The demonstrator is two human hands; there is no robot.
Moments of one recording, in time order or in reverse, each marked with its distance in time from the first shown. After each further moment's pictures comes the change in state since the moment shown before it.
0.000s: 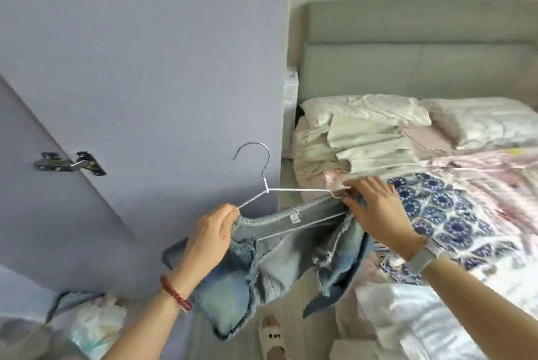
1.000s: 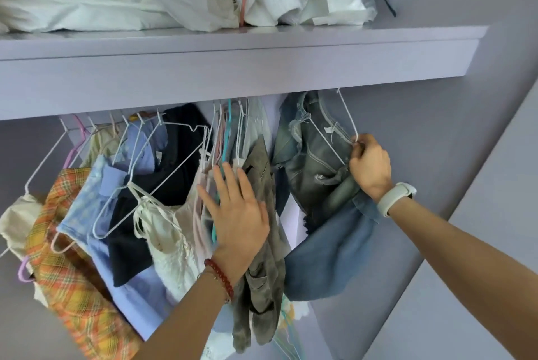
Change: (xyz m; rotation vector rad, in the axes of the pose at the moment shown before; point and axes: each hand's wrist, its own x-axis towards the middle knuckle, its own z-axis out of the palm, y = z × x) left_hand -0.146 -0.110 -0.293 1.053 0.792 -1.210; right_hand 0.209 -0.571 0.126 0.818 -0.309 -0.563
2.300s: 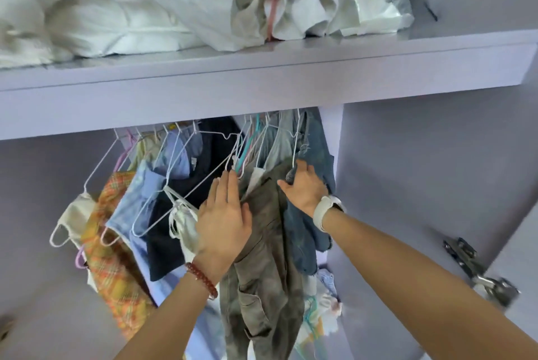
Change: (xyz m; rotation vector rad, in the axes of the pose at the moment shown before) left_hand 0.008 -0.056 -0.019 -0.110 0.056 -0.018; right_hand -0.039 -0.083 0.097 -0.070 -0.535 -0.112
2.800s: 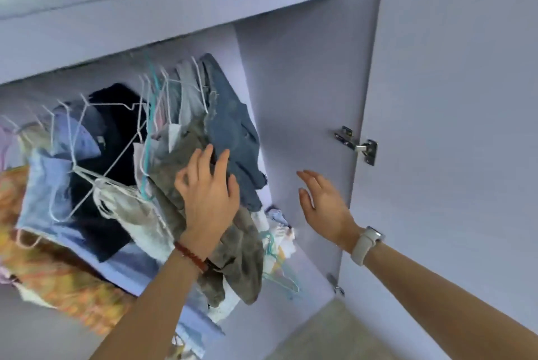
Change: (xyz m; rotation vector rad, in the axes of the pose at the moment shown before) left_hand -0.083 0.056 0.002 -0.132 0.047 0.399; right_hand -0.237 0.109 -0.008 0.036 0.270 0.073
